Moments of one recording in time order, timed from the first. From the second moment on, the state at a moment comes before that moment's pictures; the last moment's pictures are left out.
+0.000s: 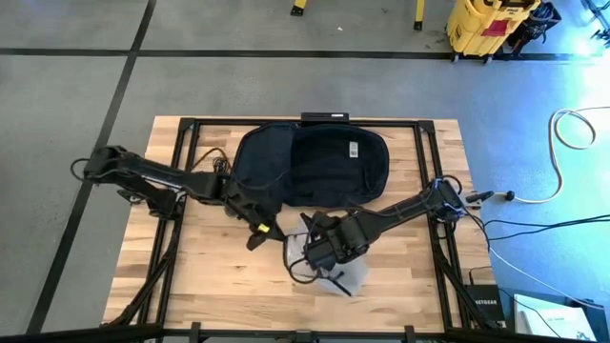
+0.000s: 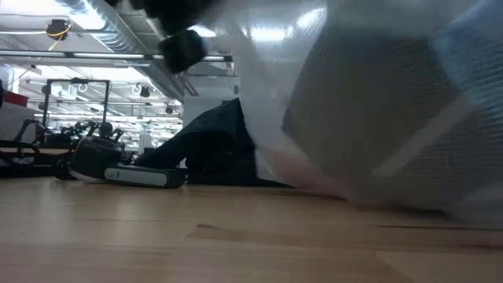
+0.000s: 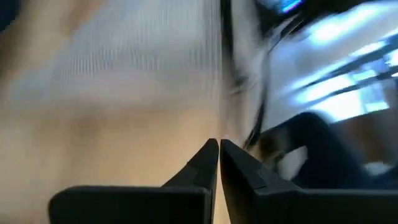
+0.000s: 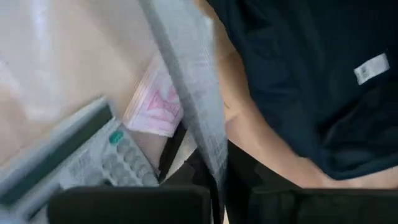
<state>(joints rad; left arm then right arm) -0.16 1.34 0.92 -0.23 0.27 -0.49 0.41 2.06 2.06 -1.58 0.35 0.90</state>
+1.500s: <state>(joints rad) 0.03 1.43 0.81 -0.97 -0.08 0.25 0.34 2.06 2.06 -1.57 0.22 0.54</state>
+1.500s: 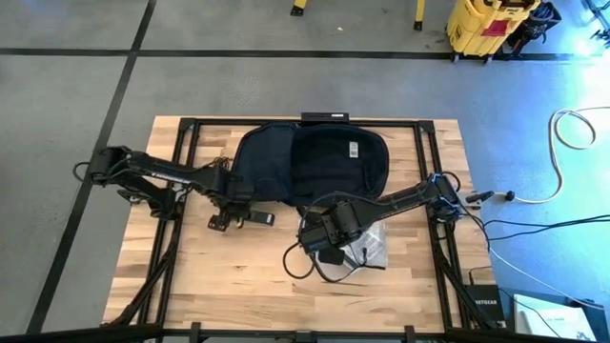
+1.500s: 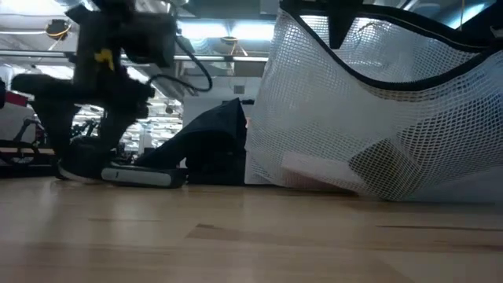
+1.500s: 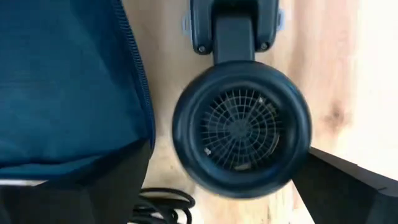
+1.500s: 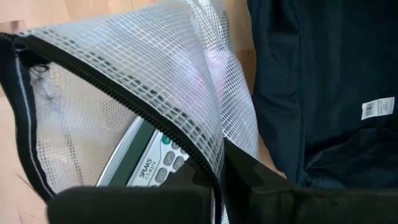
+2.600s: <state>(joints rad) 0.04 1.45 0.81 -0.87 -0.03 0.16 0.34 2.06 2.06 -1.57 0.20 0.50</state>
